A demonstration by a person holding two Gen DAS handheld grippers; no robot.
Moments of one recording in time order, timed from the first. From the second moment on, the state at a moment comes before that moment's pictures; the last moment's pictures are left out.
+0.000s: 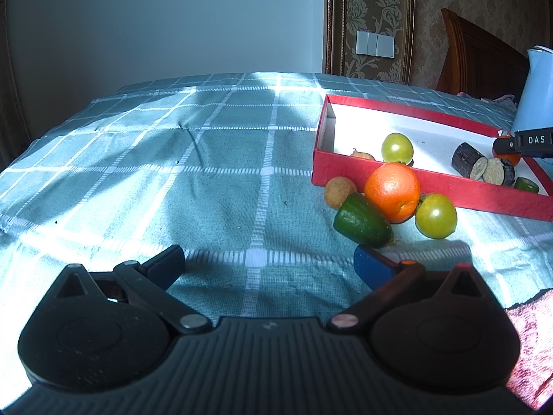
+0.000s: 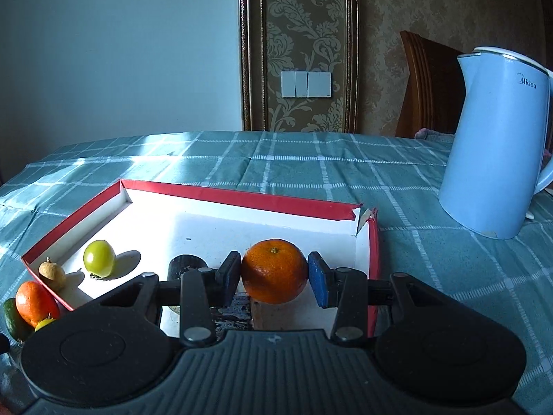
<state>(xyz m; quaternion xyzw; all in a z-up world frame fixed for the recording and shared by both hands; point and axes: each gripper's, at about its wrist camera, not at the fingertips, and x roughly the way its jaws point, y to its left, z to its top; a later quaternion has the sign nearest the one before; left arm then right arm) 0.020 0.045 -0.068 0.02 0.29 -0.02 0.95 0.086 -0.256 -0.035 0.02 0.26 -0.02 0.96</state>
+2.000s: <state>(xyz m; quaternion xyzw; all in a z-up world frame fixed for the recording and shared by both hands) 0.021 0.022 -0.058 0.06 0.28 -0.06 0.96 -0.015 -0.201 -0.064 -0.03 0.31 0.12 0.94</state>
